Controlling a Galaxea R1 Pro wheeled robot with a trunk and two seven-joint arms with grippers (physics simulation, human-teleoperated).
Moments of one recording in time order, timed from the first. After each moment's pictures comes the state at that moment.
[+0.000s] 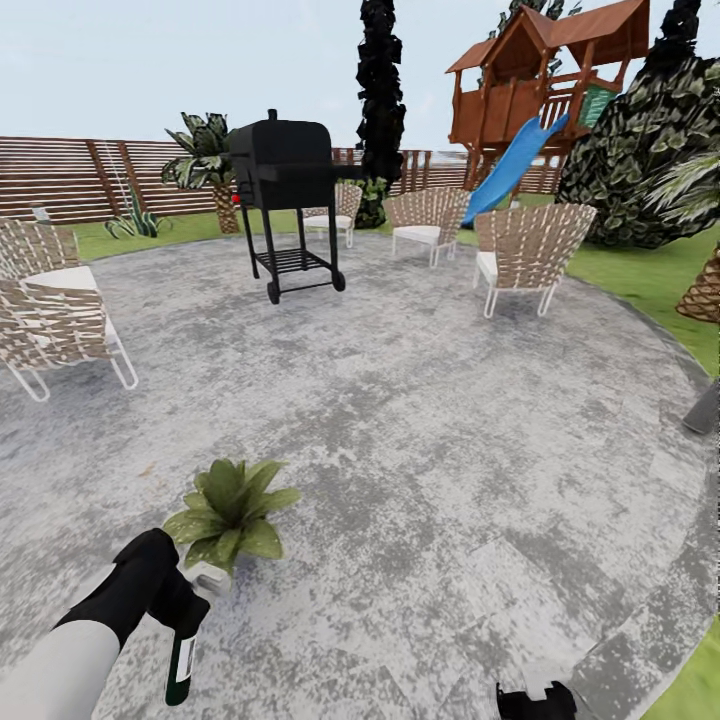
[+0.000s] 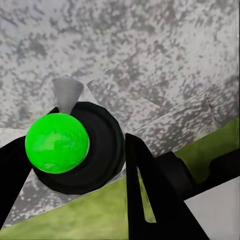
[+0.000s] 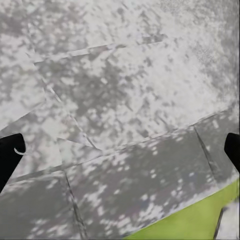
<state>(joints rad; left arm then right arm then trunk) -0.64 0.17 0.09 -0.69 -0.95 0.89 -1.07 -0.43 -0.06 -0.08 -0.10 0.23 -0.29 -0.17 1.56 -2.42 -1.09</state>
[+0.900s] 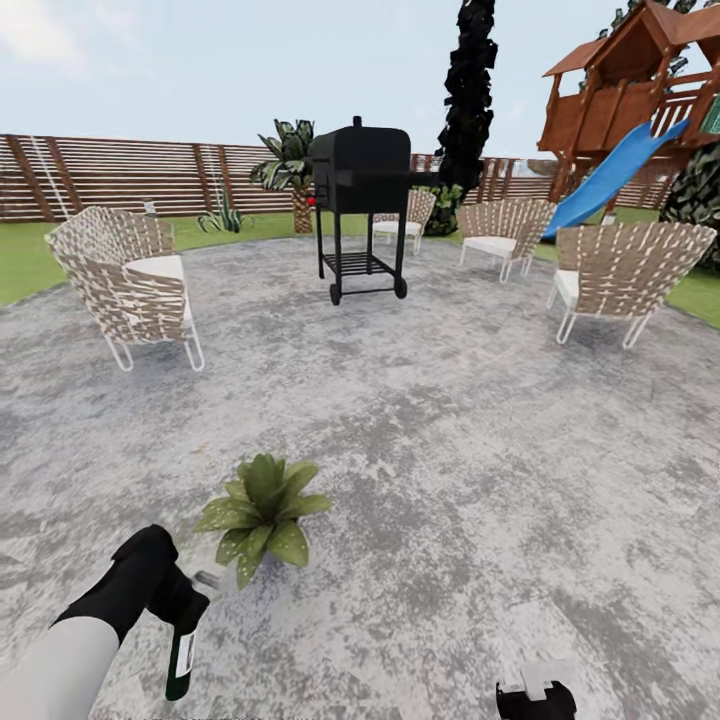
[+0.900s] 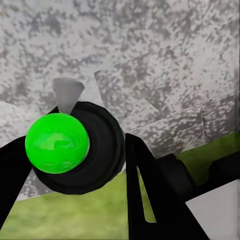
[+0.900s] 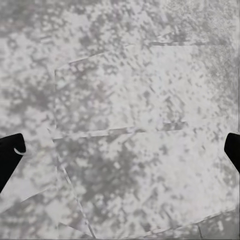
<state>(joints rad) -0.65 0.17 0.10 -0.69 -0.95 0.89 -1.07 -0.43 -0.06 -0.08 -0.10 0.23 -0.29 -0.17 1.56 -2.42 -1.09</state>
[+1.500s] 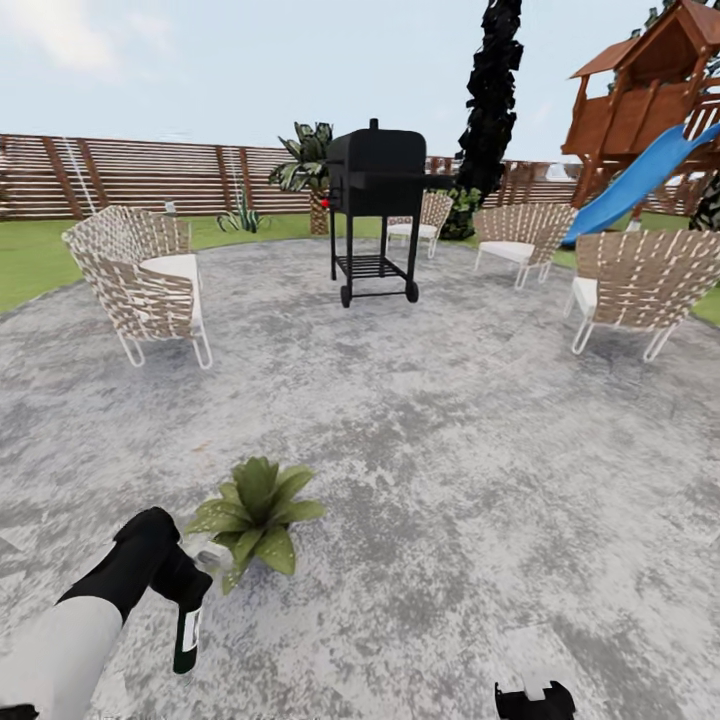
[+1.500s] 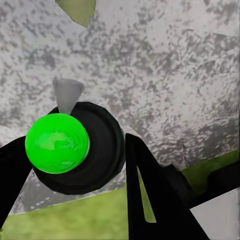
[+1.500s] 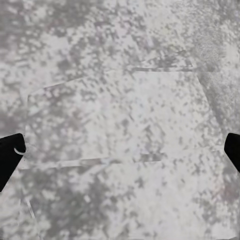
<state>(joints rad) -0.71 0.18 0.09 -0.69 -0.94 0.90 -1.09 -0.43 -0.06 -0.08 -0.10 0.23 -0.29 -0.17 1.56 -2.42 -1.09</state>
